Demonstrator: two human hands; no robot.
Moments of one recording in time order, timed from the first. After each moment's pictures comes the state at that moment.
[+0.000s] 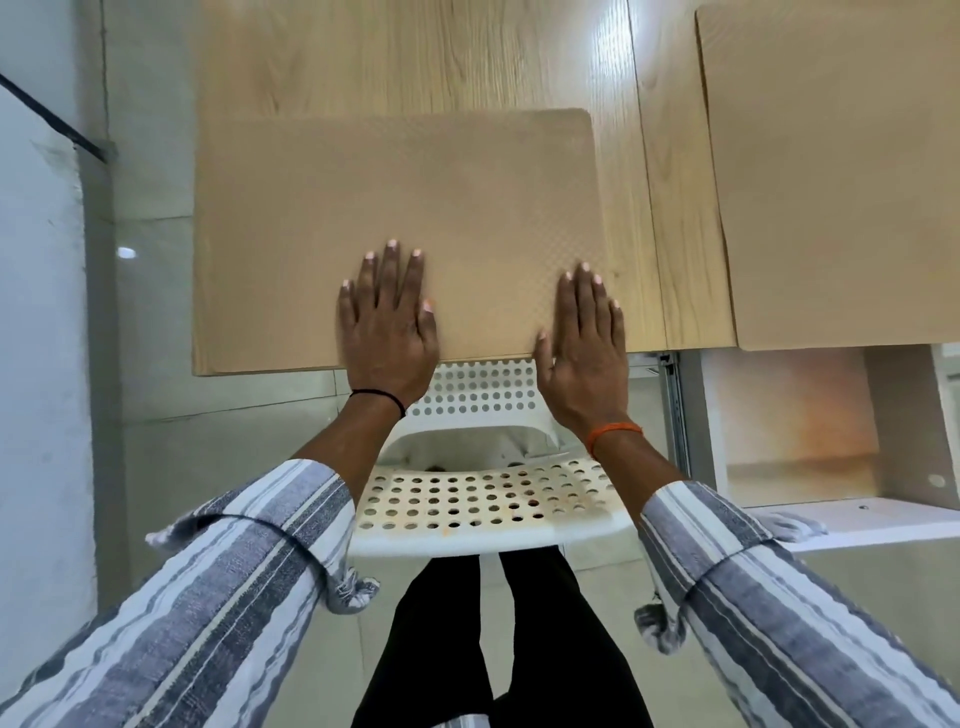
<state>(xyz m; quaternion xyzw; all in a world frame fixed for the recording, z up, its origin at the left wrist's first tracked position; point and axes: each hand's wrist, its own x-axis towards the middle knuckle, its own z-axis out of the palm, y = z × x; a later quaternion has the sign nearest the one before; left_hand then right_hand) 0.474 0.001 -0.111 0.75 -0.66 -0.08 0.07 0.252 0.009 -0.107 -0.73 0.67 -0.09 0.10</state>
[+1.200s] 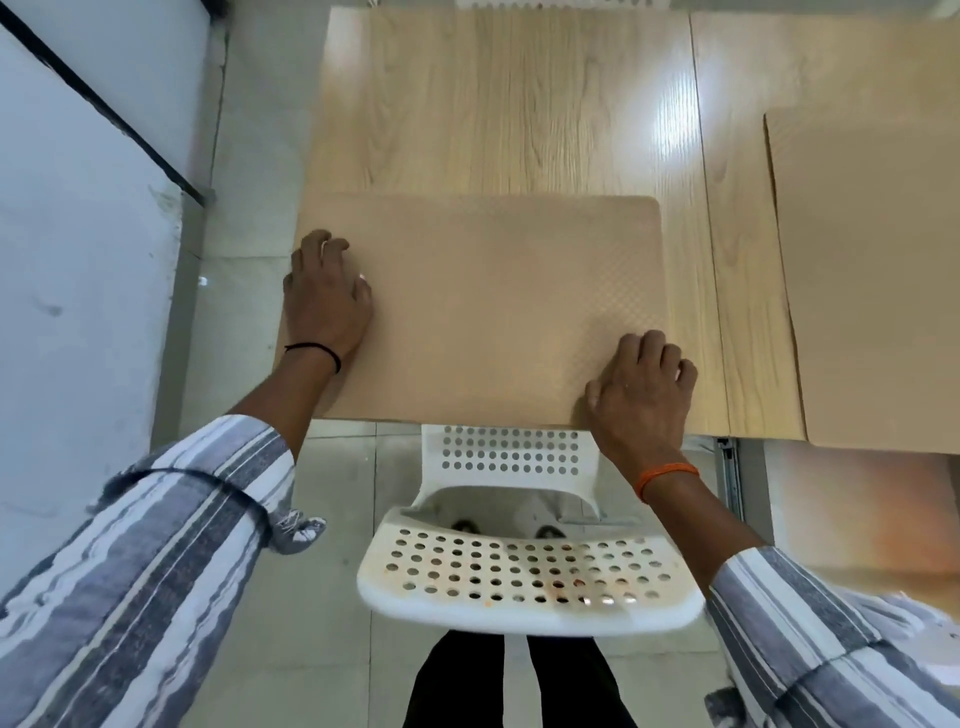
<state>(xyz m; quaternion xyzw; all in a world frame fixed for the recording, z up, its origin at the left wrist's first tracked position) 0.617 -0.083 -0.083 0.80 -0.58 -0.06 0.15 0.279 -0.035 -0.068 -0.72 0.69 0.02 0.01</state>
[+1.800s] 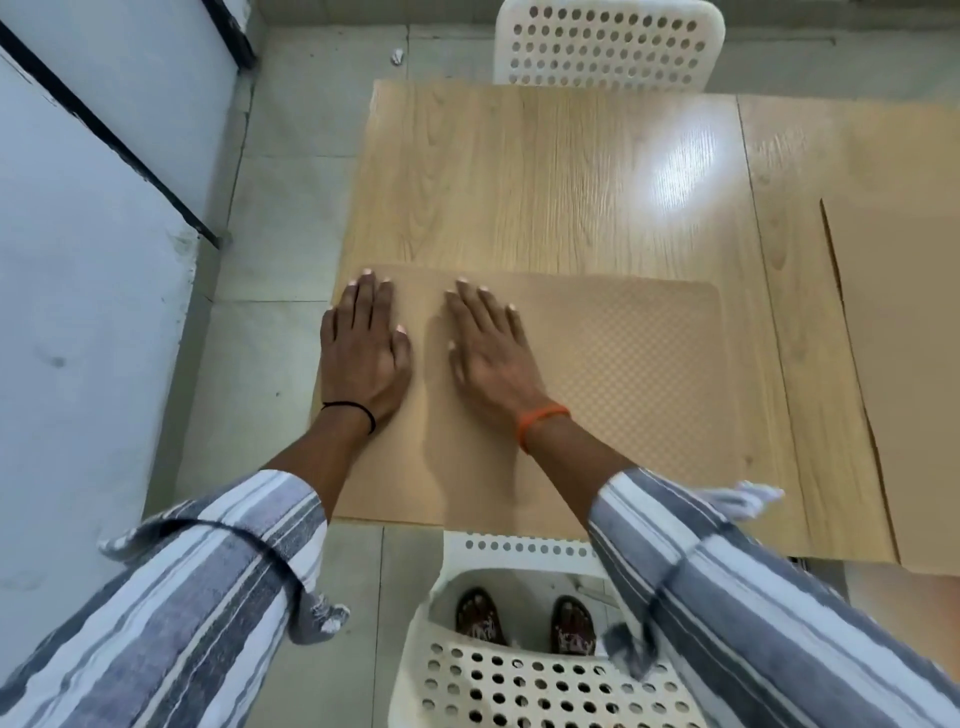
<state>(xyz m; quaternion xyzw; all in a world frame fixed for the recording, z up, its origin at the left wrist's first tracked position) 0.639 -0.126 -0.112 0.78 -0.62 -0.06 0.09 0.468 -0.156 -0.086 -0.84 0.49 -0.07 0.23</state>
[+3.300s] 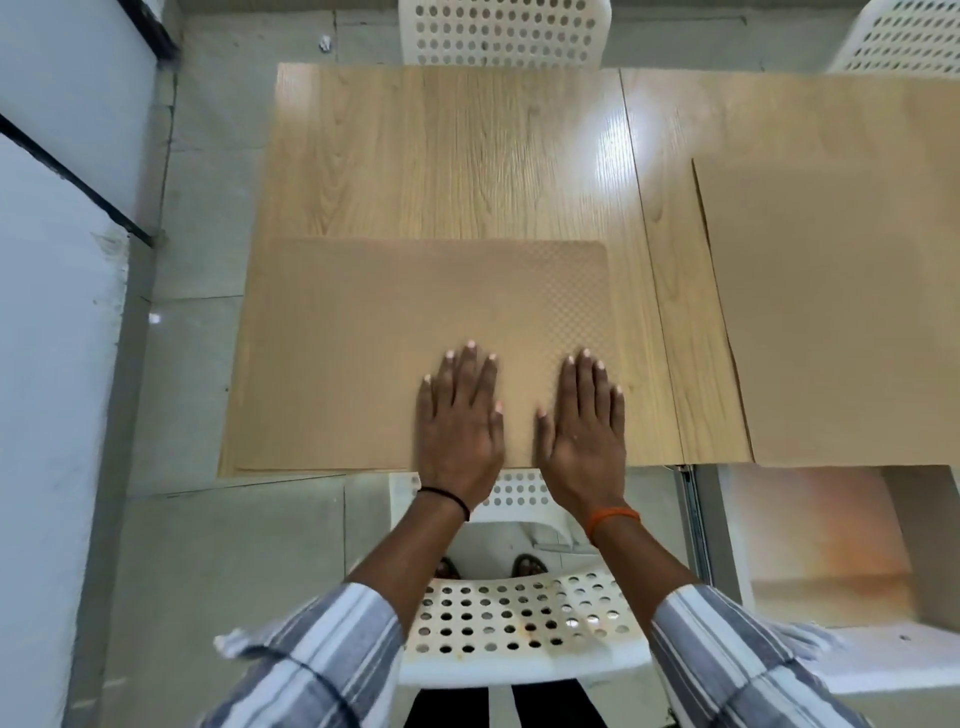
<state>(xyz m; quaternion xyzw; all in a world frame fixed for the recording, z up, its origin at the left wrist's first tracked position) 0.427 -0.018 -0.103 0.71 -0.69 -0.12 0.07 0.275 -0.024 -0.111 -0.72 0.68 -0.06 0.10</state>
